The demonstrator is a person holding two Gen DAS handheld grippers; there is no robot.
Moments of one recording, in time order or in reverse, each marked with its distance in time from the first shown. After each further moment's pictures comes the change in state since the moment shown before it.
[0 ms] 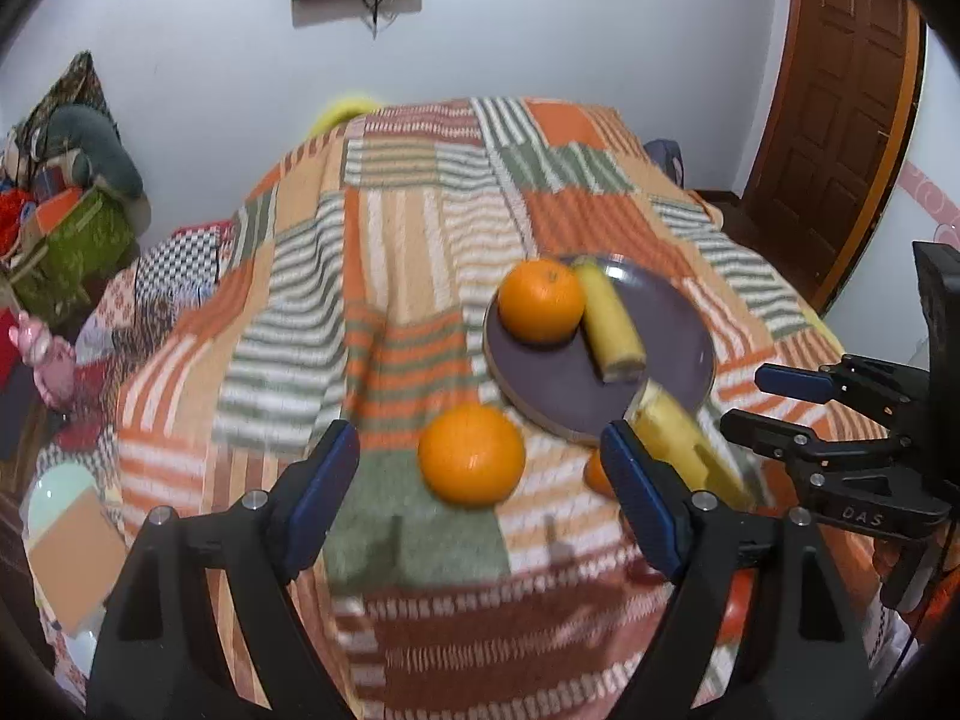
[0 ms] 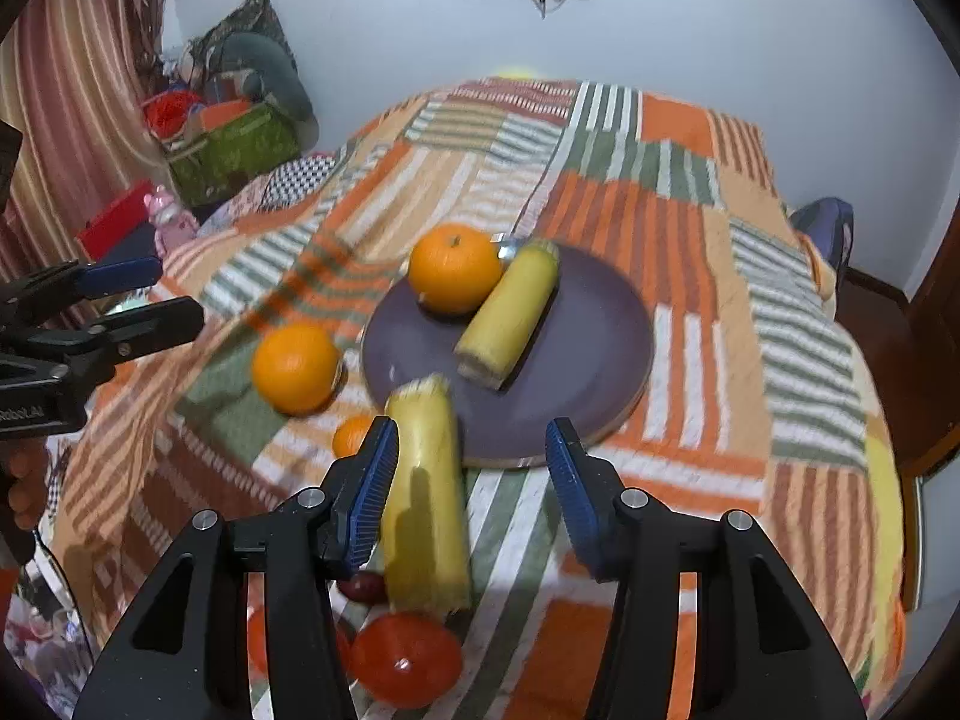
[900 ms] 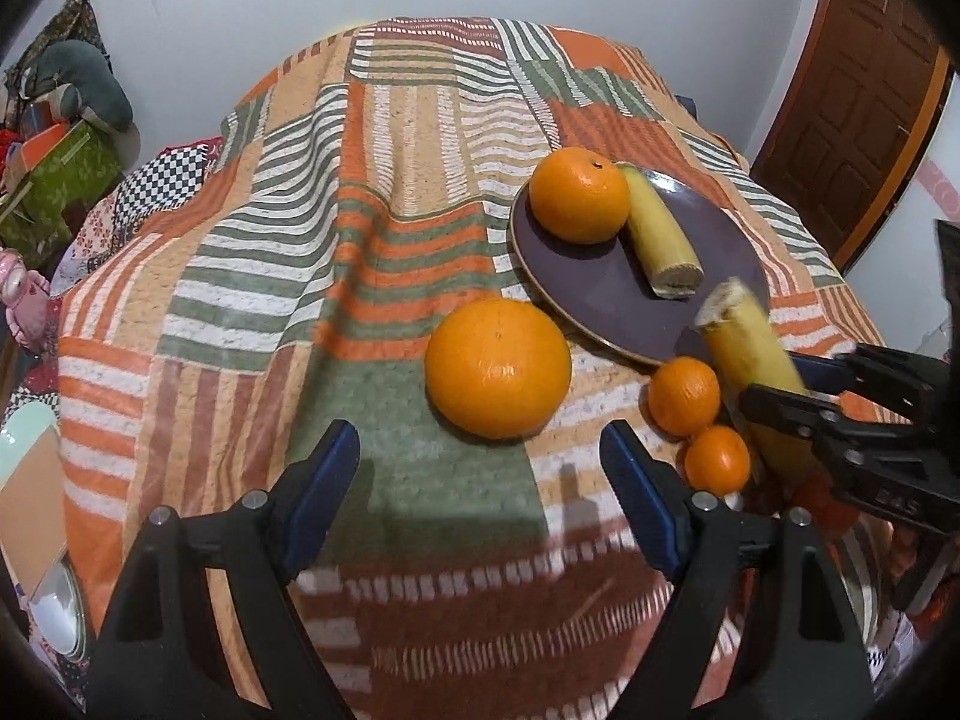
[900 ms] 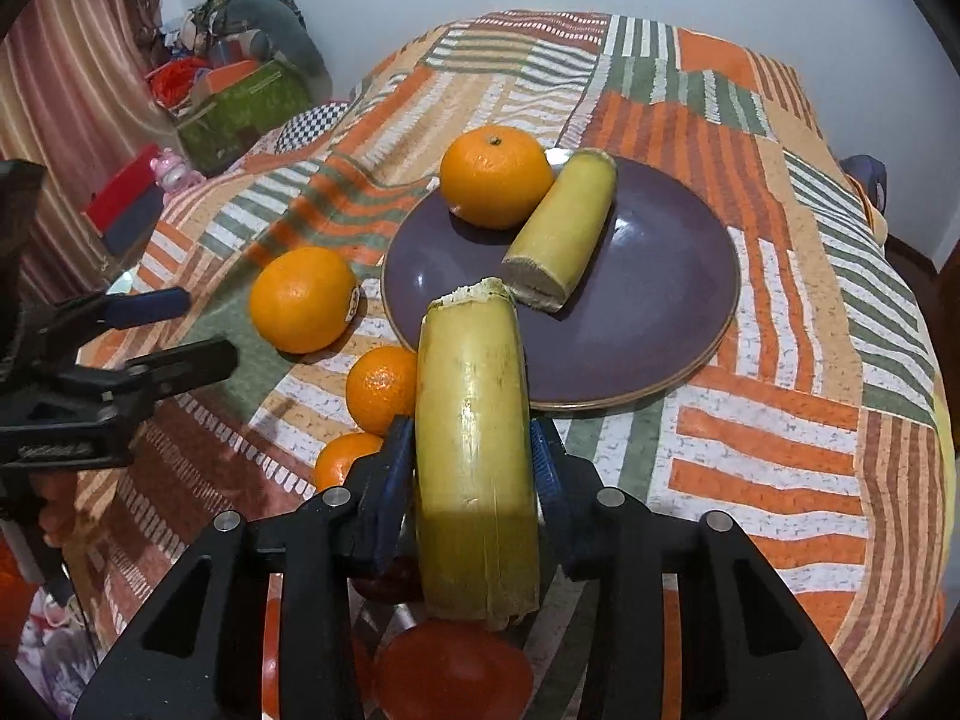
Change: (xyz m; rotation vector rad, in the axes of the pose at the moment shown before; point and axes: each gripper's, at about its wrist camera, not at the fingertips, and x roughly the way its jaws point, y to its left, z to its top) left arm 0.060 0.018 -0.030 -0.059 0.128 -0.029; right arm 0.038 0.011 -0.017 0.019 0.092 0.058
